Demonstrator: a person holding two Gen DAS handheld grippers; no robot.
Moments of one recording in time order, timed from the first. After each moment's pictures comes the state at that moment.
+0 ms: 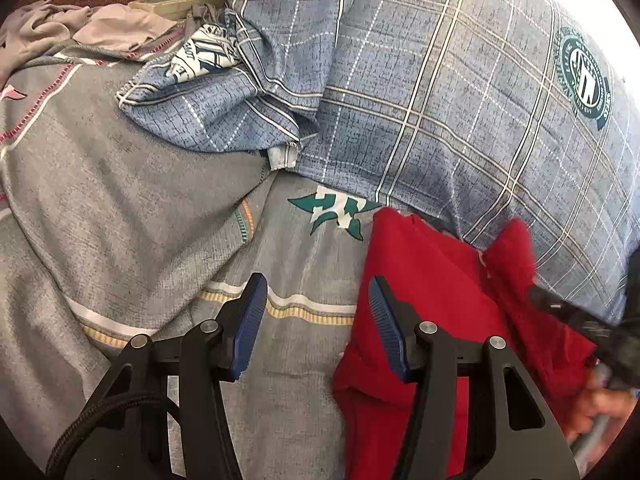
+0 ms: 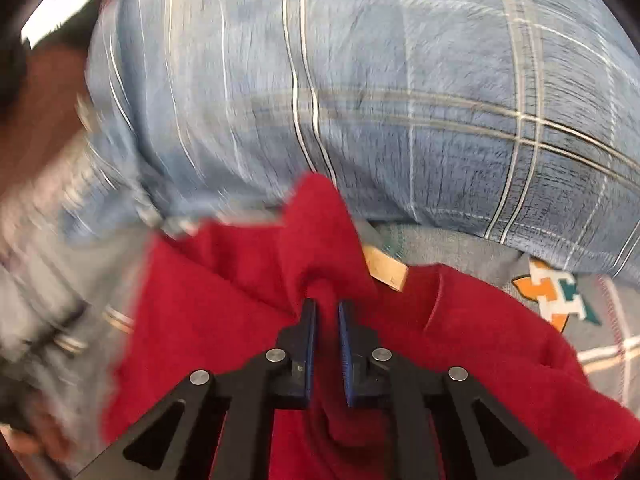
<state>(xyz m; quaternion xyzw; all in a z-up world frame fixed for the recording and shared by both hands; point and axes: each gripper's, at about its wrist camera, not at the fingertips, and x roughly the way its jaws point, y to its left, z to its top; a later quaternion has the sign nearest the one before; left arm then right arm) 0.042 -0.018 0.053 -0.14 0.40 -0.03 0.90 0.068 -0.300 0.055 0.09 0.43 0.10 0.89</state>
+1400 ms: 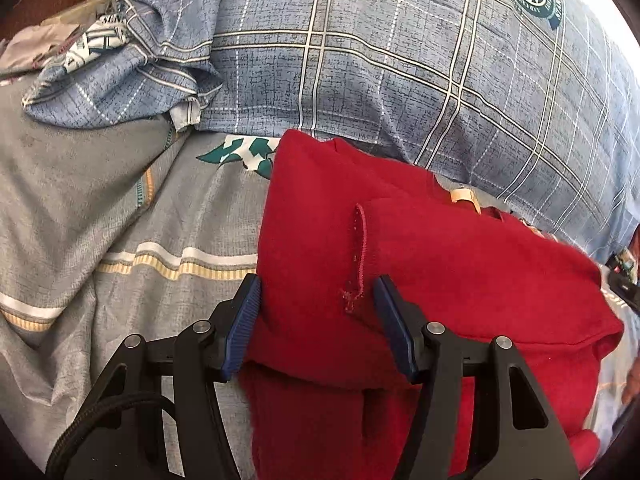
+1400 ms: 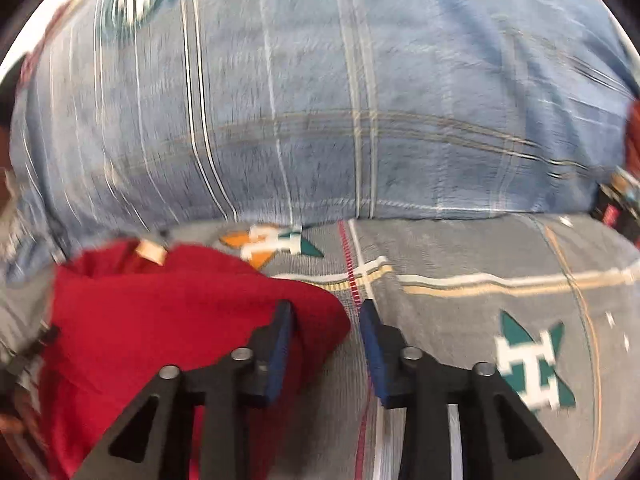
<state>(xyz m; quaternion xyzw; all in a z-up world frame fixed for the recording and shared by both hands) 0.037 -0.090 0.014 -0.07 0.44 -0.12 0.89 -0.062 -0.468 0.084 0.10 0.38 -0.11 0.91</state>
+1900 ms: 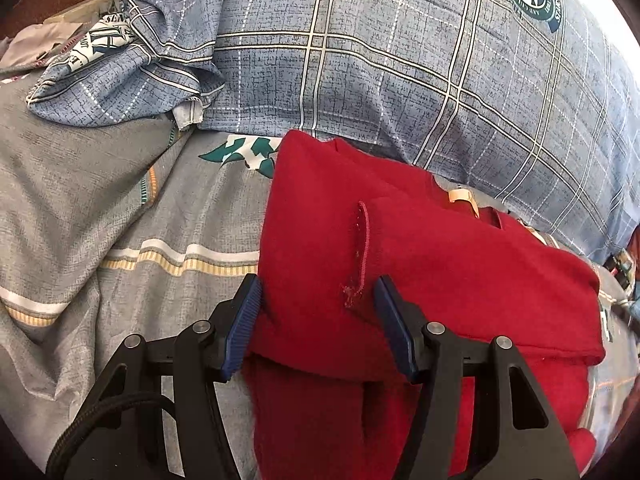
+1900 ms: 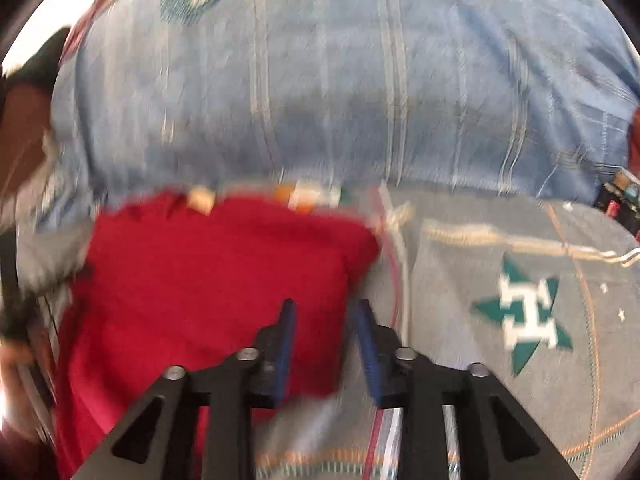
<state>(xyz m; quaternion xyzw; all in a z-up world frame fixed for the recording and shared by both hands) 0.032 -0.091 0.018 -0.07 0.44 -0.11 0.89 -0.105 -0.443 0.075 0.08 0.40 -0.07 0.91</state>
